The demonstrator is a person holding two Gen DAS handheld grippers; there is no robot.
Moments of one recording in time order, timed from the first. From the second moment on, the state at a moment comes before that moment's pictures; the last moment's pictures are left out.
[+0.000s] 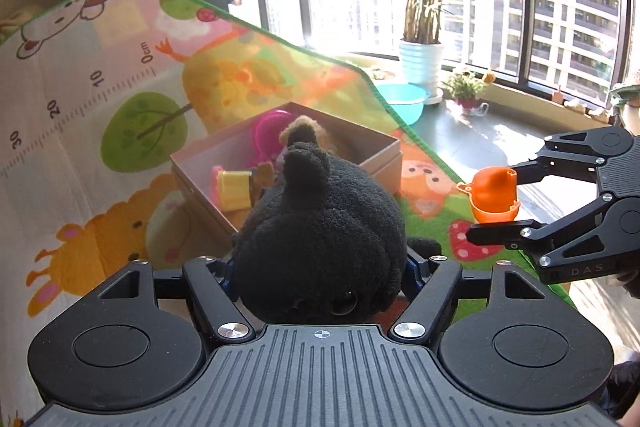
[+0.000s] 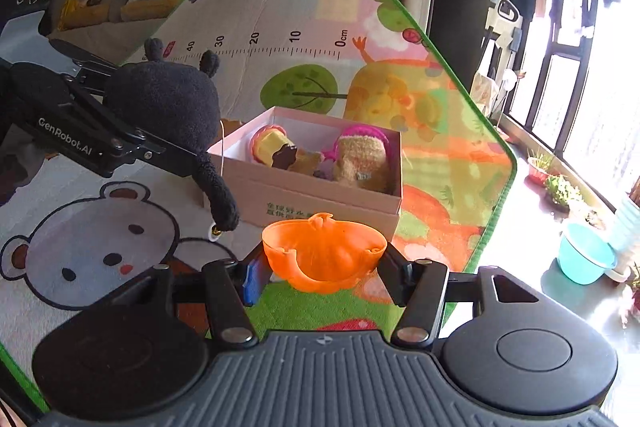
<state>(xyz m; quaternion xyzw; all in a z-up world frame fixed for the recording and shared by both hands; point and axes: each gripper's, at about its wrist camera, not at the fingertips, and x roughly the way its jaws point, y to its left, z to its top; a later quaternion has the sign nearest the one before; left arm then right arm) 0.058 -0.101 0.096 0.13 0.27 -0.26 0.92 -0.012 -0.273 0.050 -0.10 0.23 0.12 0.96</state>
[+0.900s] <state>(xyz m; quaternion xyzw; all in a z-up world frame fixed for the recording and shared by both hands) 0.226 -0.080 0.091 0.02 0.30 -0.25 0.92 0.127 -0.270 0.038 -0.08 0.25 0.09 0.96</state>
